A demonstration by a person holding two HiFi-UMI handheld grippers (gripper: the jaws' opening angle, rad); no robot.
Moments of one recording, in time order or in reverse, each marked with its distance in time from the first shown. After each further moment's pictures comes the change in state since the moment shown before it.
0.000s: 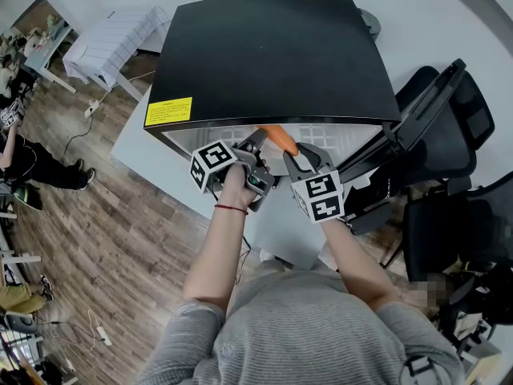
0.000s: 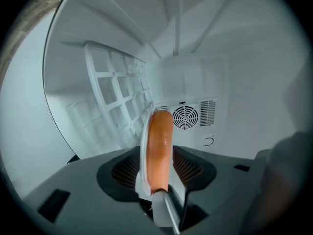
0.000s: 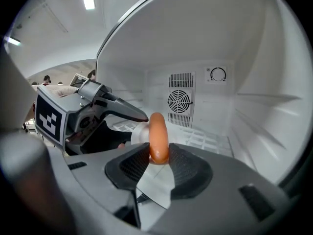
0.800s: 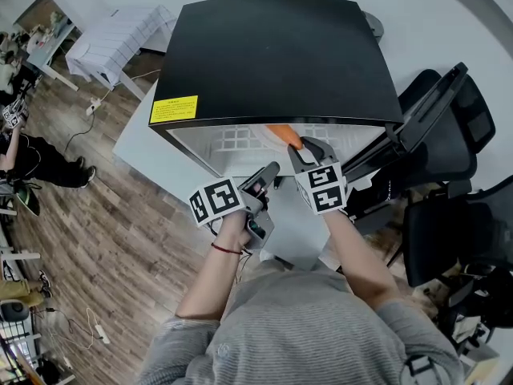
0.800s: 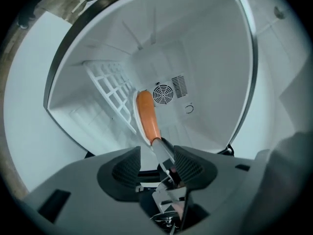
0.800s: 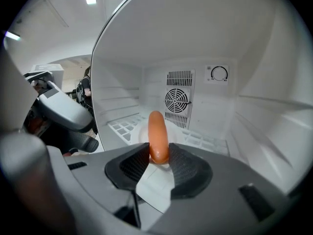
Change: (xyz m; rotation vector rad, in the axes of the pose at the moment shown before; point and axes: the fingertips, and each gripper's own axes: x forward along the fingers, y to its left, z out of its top) left arm -0.061 -0.016 -0.063 0.312 0.143 -0.071; right arm 0.012 -0.014 0.003 -0.033 0.032 -0.017
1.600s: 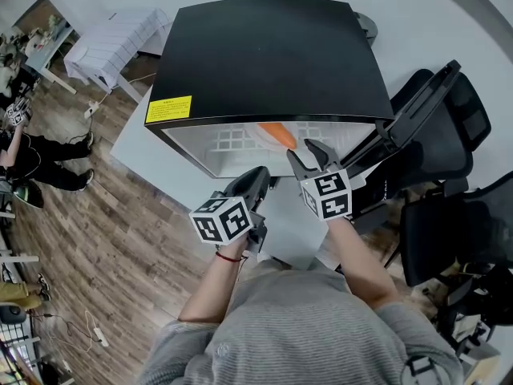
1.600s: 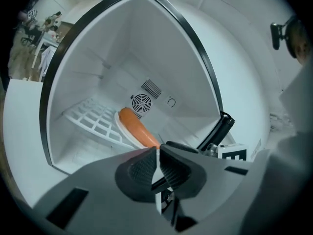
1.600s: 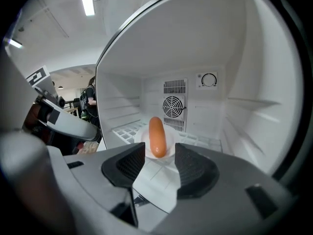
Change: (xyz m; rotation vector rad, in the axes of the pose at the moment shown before) left arm -0.014 -0.016 0.001 0.522 -0.090 0.065; right arm -0.029 -0.005 0.004 0.057 -0.088 0.023
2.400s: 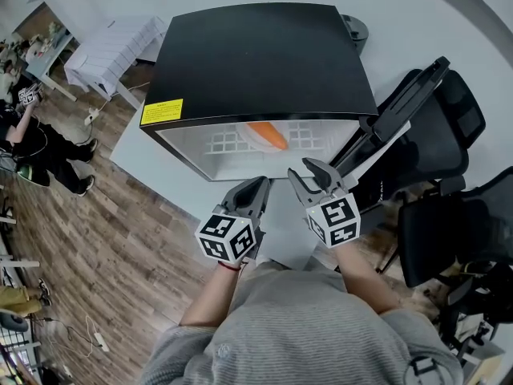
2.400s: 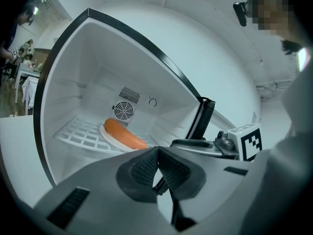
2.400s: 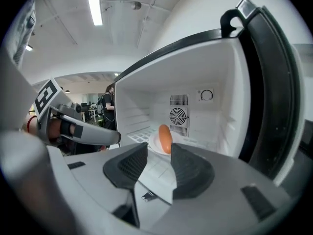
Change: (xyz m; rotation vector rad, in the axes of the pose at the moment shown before) left arm -0.010 -0.037 -0.014 0.286 -0.038 -0.032; right arm -0.066 0.019 0.008 -0.021 -0.100 0.058
